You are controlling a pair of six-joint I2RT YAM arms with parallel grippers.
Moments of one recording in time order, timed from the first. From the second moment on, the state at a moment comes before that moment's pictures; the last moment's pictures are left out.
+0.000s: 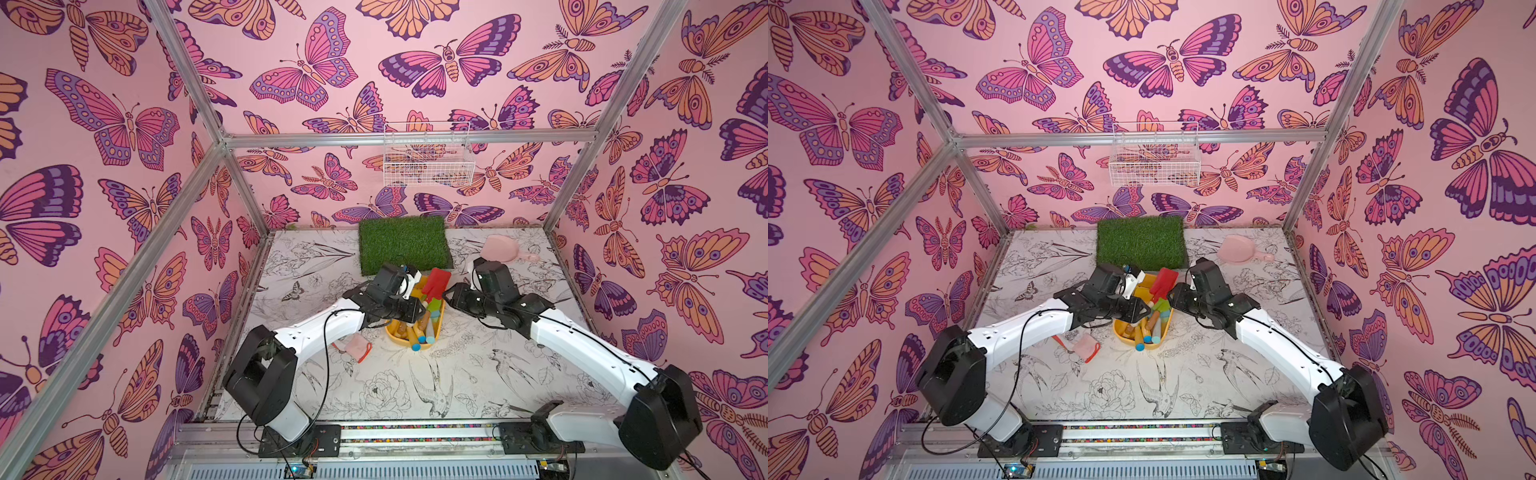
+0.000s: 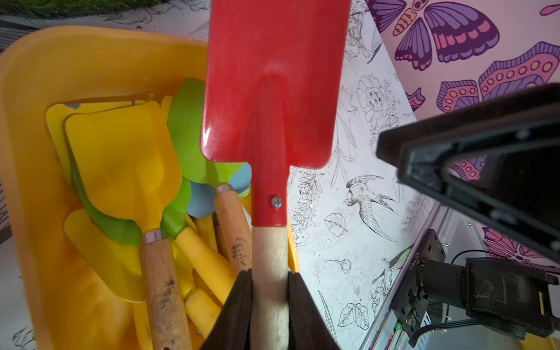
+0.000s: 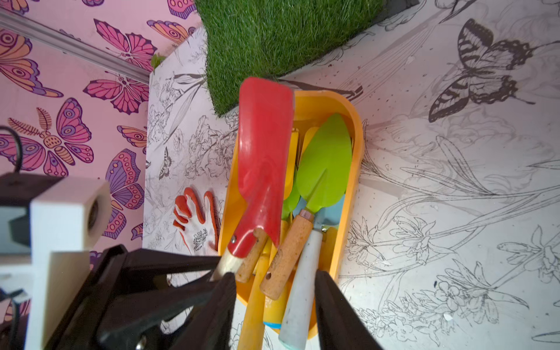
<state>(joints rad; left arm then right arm) -0.69 1.58 1.10 -0.31 0.36 -0.39 0.60 1.30 0.95 -0.38 -0.15 0.82</state>
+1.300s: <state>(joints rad) -0.64 1.50 1.03 -0.19 0.44 -0.39 0.19 1.37 1.03 -0.58 -0.32 0.43</state>
